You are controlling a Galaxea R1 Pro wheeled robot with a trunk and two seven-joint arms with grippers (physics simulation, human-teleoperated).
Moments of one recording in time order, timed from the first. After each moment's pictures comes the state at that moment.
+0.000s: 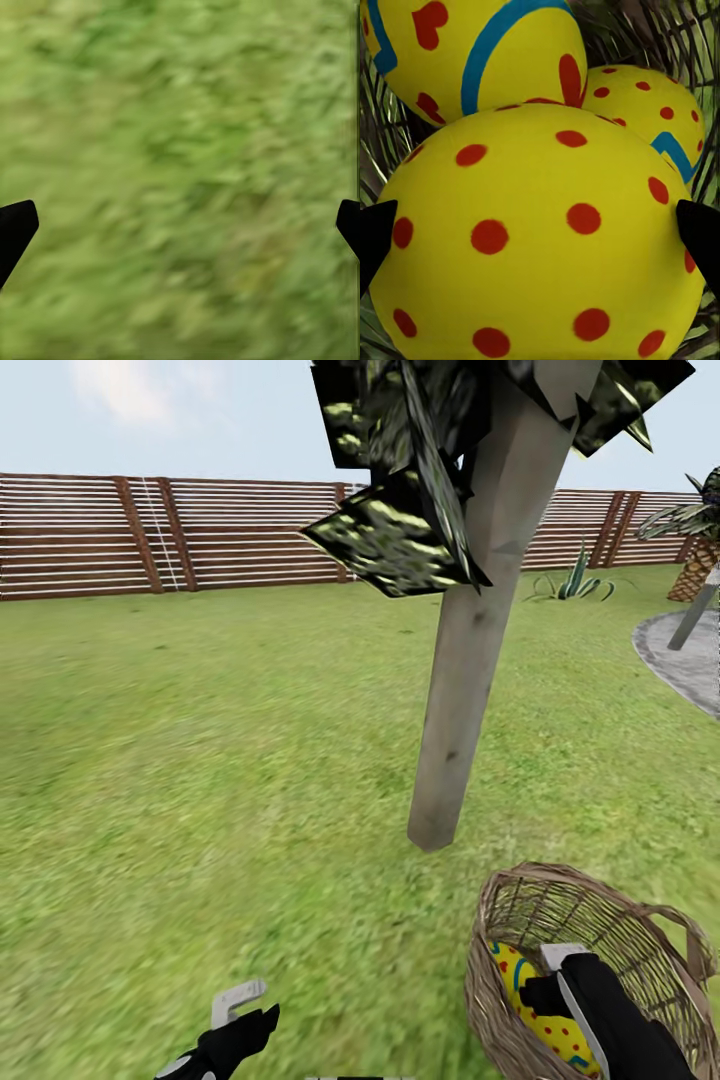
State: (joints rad) left arm -0.11 -0.05 -0.01 -1.04 0.33 0.34 0.08; right arm -0.38 -0.17 -0.05 -0.93 0.07 0.86 0.07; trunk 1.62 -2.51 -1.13
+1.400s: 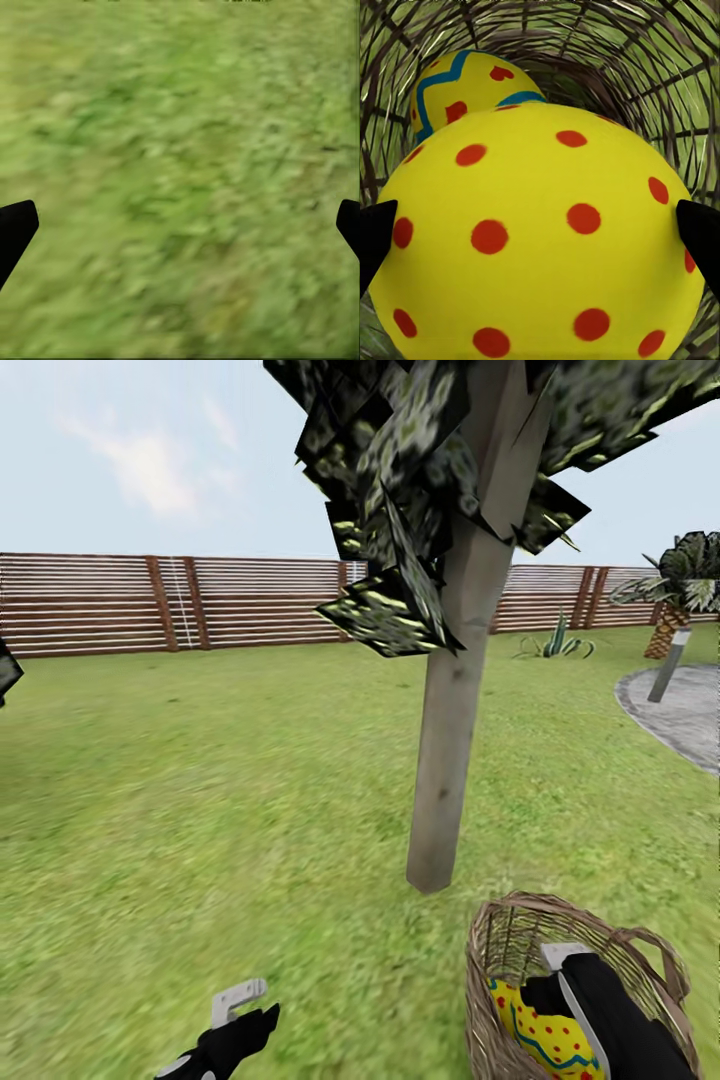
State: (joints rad) left arm -0.11 -0.05 -0.01 -1.04 0.33 0.34 0.08; right arm -0.38 -0.17 -0.05 -0.93 0.07 0.86 0.07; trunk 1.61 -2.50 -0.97
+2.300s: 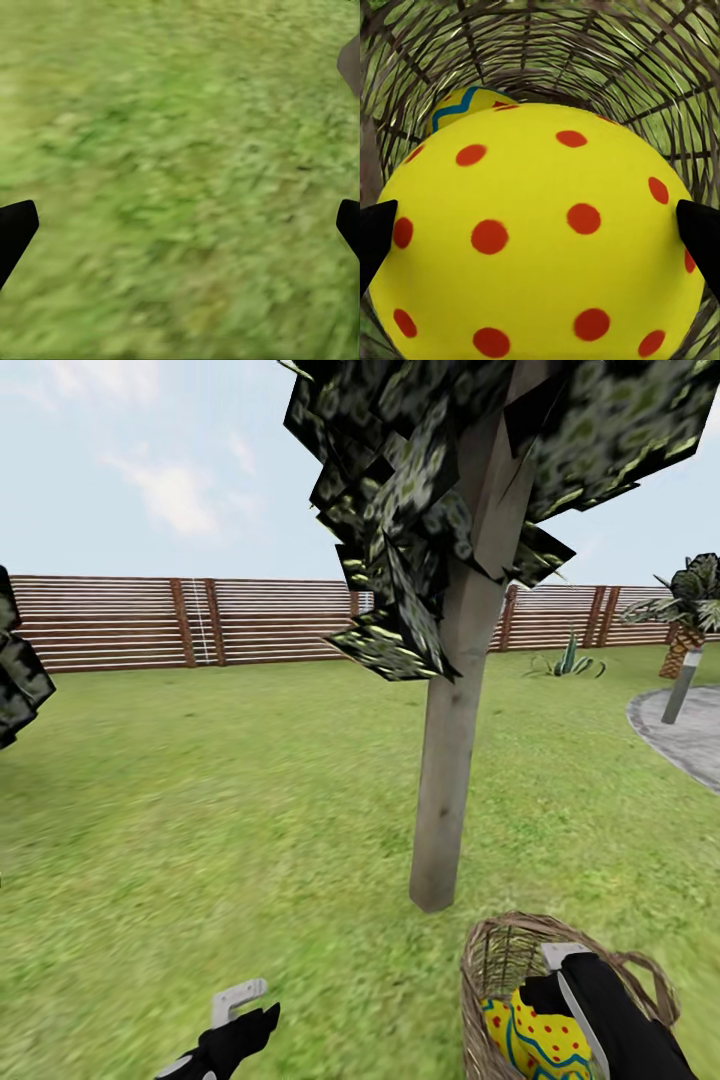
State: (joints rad) left arm -0.11 -0.05 -0.01 -1.04 0.33 0.33 0.09; right arm -0.38 -0.17 -0.05 -0.93 0.07 0.86 0.07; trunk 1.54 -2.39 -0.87
